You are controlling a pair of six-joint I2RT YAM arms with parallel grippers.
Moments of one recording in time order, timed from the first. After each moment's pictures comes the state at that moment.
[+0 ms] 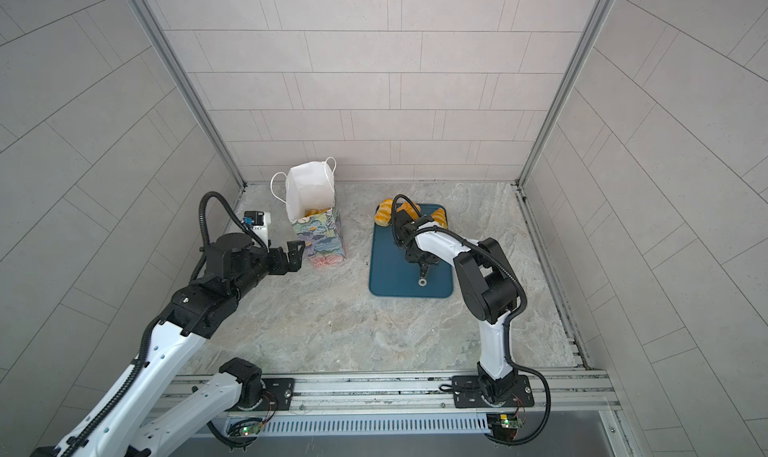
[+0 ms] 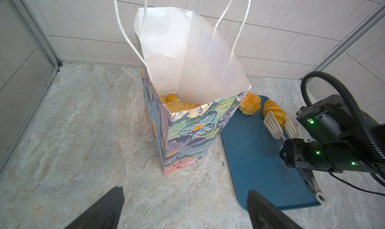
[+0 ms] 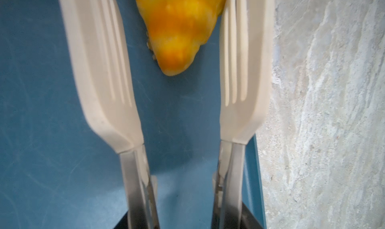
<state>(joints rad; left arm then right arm) -0.38 0.81 0.90 -0.56 -0.13 -0.29 0.47 1.96 1.42 -0.88 0.42 0.72</state>
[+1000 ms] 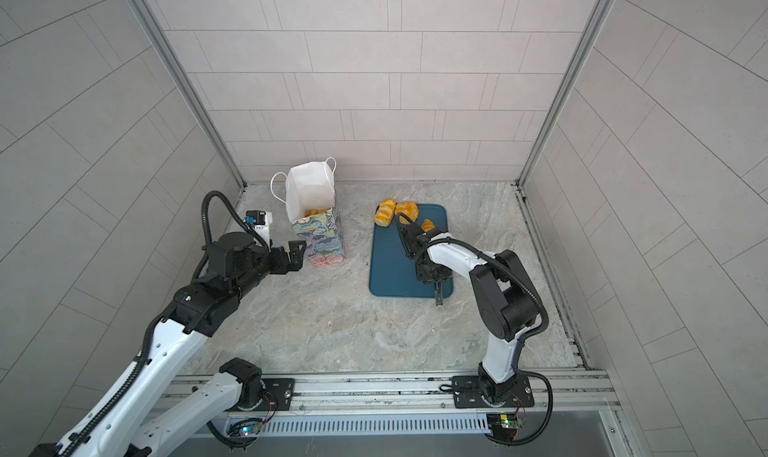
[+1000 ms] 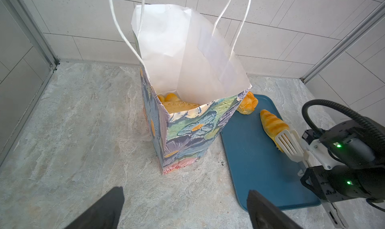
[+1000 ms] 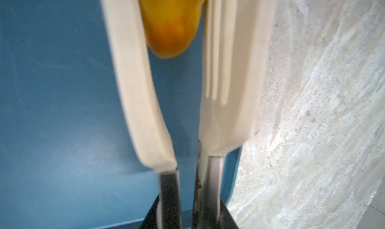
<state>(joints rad) -0.38 0.82 0.90 -0.55 -0.12 -0.29 0.47 1.75 1.19 -0.95 0.29 0.48</state>
